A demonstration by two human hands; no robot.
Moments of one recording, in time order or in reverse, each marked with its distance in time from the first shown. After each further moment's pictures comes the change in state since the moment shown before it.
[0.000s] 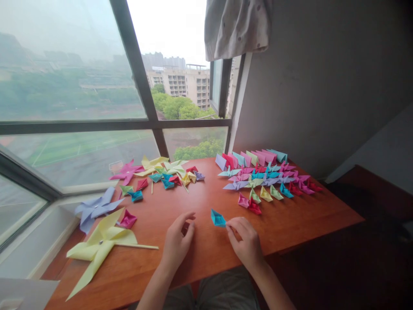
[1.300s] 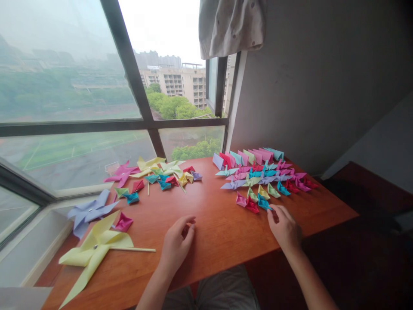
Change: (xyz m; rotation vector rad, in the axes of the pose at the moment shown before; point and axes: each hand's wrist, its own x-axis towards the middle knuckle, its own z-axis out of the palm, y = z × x) left_hand 0.002 -0.002 0.001 0.088 -0.044 0.049; right_hand -0.017 0.116 -0.079 -0.722 0.150 0.158
